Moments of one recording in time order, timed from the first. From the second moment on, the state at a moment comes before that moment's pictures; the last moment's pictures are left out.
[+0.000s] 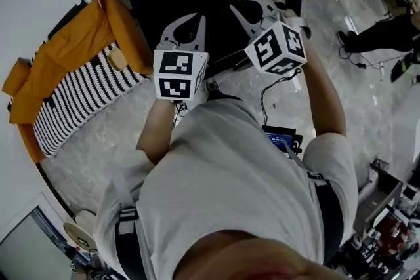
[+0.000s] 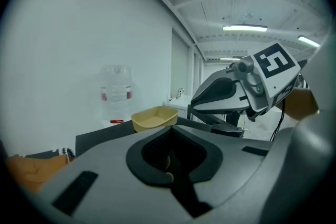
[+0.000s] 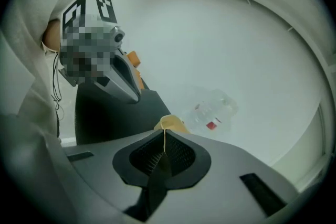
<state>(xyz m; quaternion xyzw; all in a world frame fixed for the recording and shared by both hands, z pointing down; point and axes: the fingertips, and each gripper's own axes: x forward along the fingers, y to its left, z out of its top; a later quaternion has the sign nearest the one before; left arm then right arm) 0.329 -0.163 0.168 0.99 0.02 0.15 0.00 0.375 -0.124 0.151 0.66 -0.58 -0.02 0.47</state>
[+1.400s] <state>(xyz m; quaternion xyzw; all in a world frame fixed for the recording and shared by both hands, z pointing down) 0.352 -0.168 0.209 0.98 -0.06 0.19 0.04 0.435 -0.172 0.243 0.45 -0.60 -0.05 0.66</state>
